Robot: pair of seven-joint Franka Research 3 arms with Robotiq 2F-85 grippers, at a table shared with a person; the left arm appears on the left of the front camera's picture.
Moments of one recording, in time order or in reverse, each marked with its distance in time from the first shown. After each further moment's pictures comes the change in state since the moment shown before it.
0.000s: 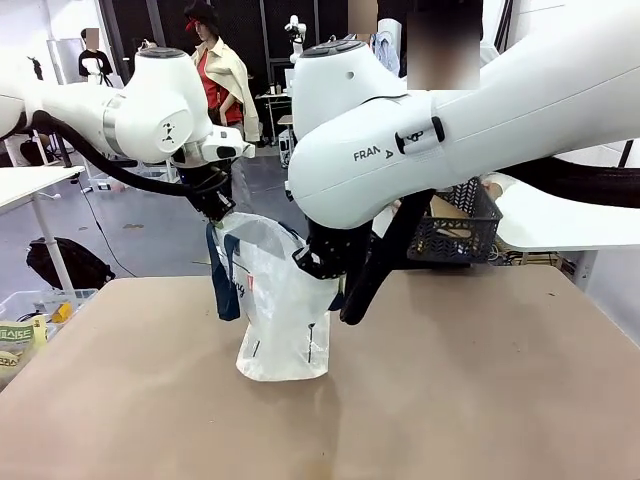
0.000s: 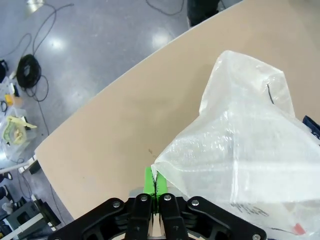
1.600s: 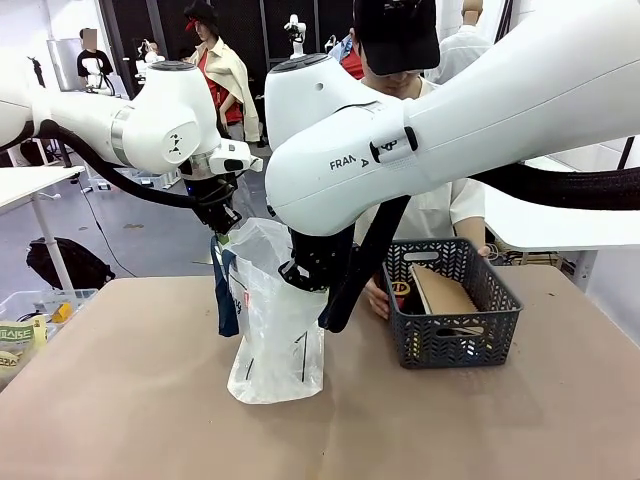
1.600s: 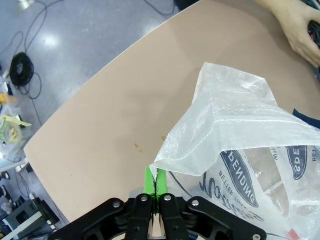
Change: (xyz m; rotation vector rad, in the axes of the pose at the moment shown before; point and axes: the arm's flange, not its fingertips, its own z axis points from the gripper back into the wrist) left arm -0.006 -0.020 -0.013 -0.024 0.035 -0.022; right arm 0.005 0.022 -0.012 -0.016 0.054 0.061
